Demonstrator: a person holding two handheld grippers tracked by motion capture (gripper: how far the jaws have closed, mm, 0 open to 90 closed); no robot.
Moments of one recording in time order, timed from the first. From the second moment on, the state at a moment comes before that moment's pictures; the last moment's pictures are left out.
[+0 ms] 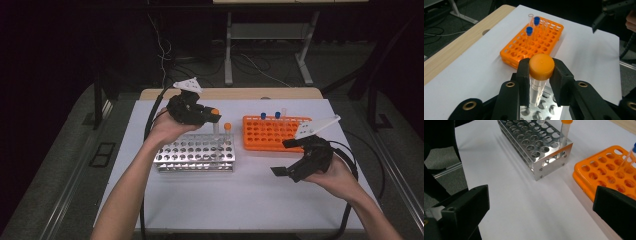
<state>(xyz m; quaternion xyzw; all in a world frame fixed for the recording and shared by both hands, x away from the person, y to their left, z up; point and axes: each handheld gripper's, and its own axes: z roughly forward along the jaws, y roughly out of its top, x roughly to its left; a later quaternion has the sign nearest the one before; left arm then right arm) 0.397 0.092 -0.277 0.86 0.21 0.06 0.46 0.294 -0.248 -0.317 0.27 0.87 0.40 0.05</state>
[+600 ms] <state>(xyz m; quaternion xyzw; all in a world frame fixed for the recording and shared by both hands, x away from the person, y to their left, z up) 0.426 0.082 -0.304 0.86 0.22 0.05 0.46 0.291 -0.263 -0.326 0.28 0.87 0.40 0.05</state>
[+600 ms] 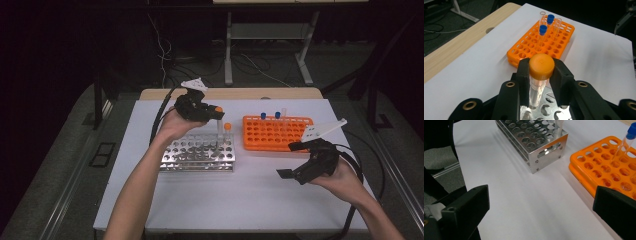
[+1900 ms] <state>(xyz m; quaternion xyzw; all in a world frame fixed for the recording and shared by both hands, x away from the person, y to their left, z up) 0.421 0.087 -0.330 0.86 0.25 0.04 0.44 0.295 -0.266 -0.334 0.28 0.87 0.40 0.04</state>
